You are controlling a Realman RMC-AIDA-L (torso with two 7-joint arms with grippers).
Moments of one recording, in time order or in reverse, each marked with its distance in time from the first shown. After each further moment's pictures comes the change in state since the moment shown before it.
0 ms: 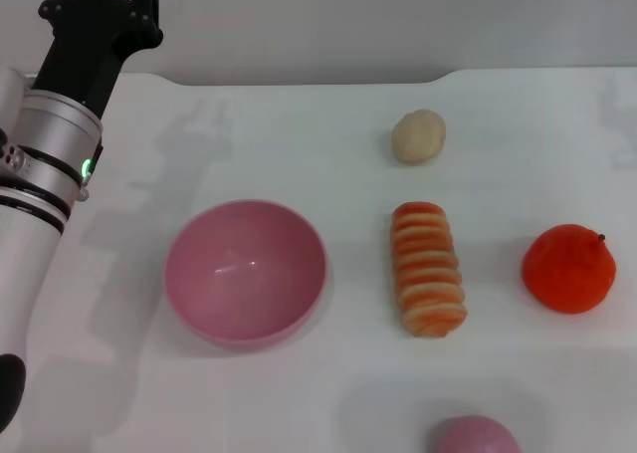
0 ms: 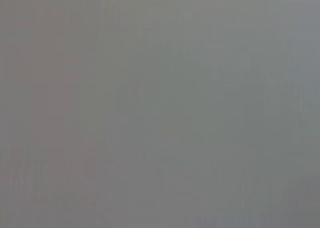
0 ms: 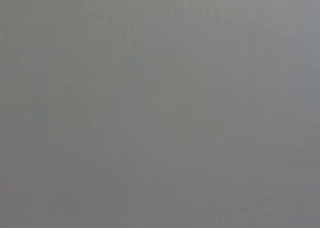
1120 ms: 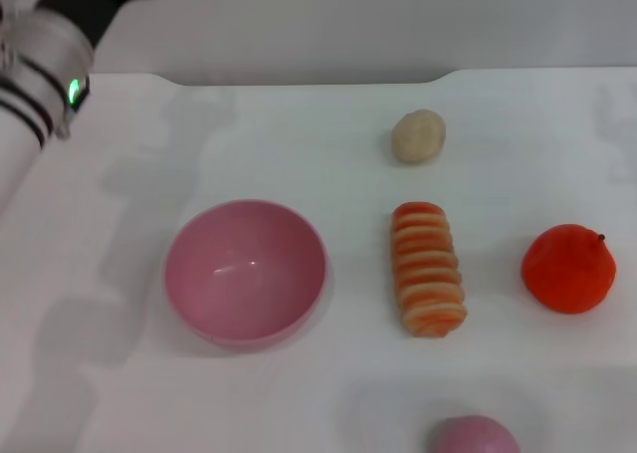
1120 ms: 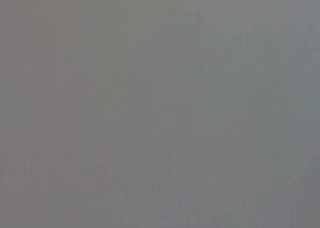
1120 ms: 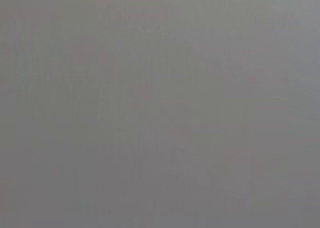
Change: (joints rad) left arm -0.006 0.015 -0.215 0.275 0.140 -0.490 0.005; right arm -0.023 0.008 -0.040 0.030 0.000 -0.006 0.044
